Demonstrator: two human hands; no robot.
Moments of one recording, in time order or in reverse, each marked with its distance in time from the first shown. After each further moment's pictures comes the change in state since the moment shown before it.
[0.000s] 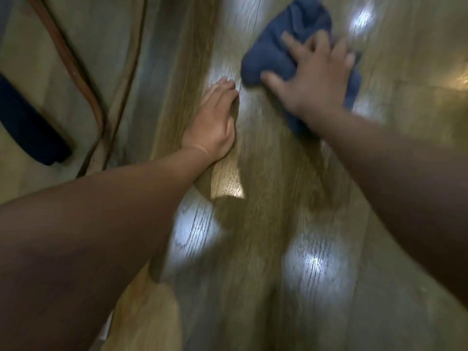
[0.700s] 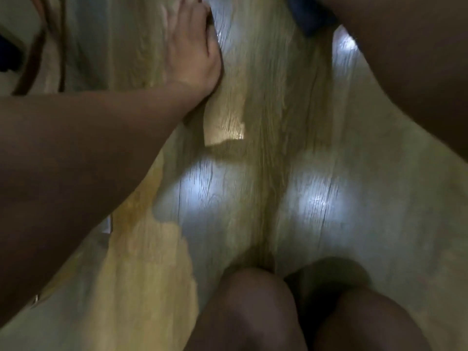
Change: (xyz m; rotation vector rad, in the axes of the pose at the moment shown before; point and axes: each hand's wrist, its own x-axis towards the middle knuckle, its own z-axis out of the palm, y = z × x) left_hand -0.079 0.035 0.035 0.198 0.080 -0.122; right_hand -0.138 0.048 -0.002 0.219 -0.115 -0.050
